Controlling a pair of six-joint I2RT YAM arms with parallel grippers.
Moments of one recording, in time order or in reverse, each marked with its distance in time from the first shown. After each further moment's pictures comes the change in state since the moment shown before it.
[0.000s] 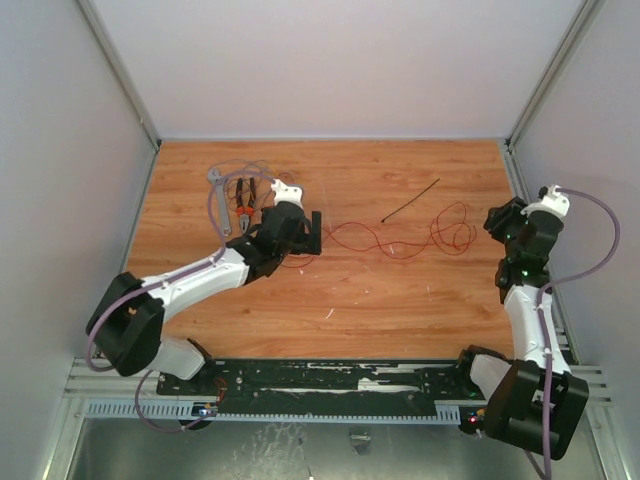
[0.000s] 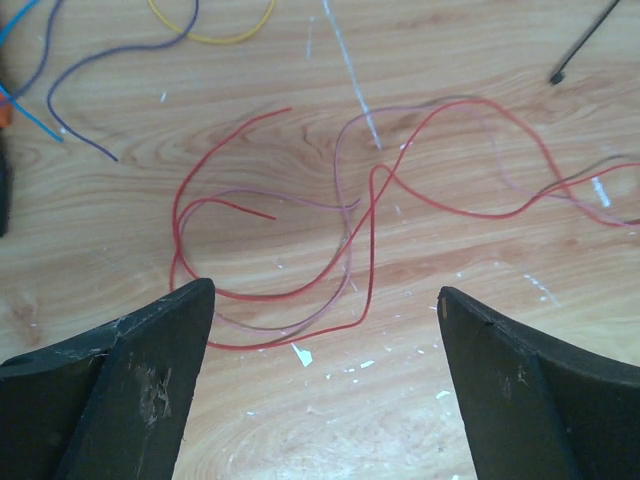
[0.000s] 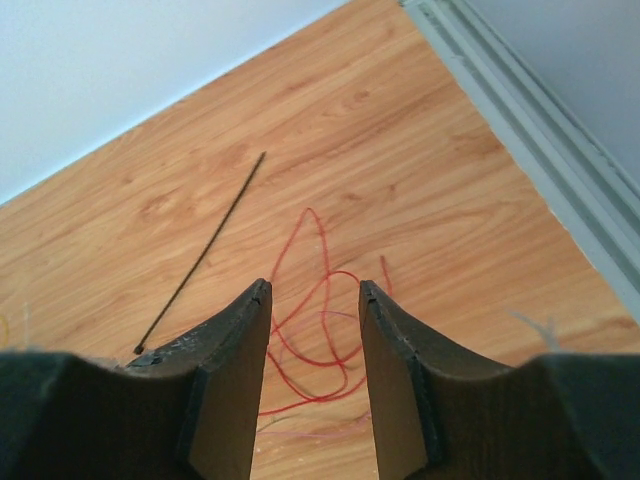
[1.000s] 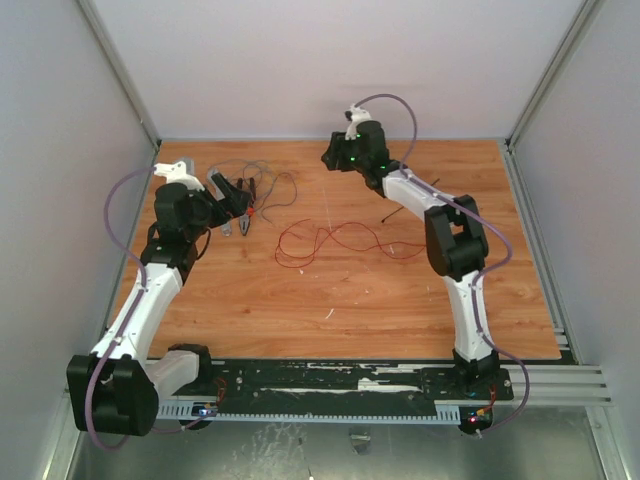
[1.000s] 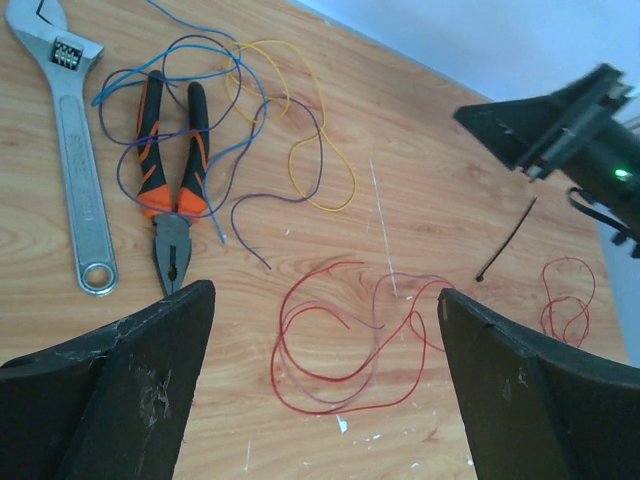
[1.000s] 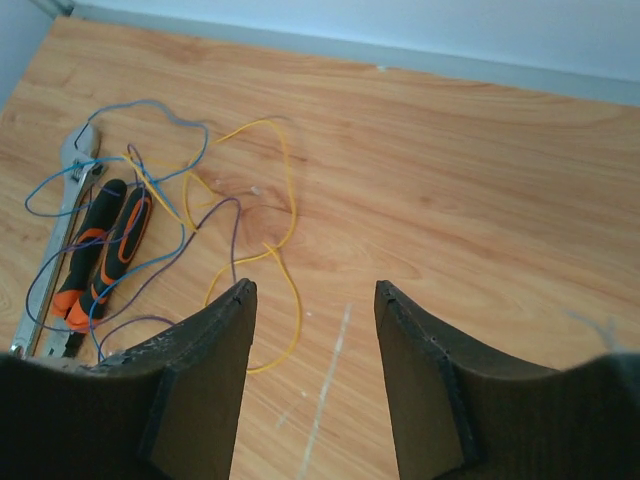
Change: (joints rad) left arm 0.653 -0.370 -0.090 0.050 0.518 -0.101; right arm 0.741 1.220 1.182 -0.050 -0.073 -0.024
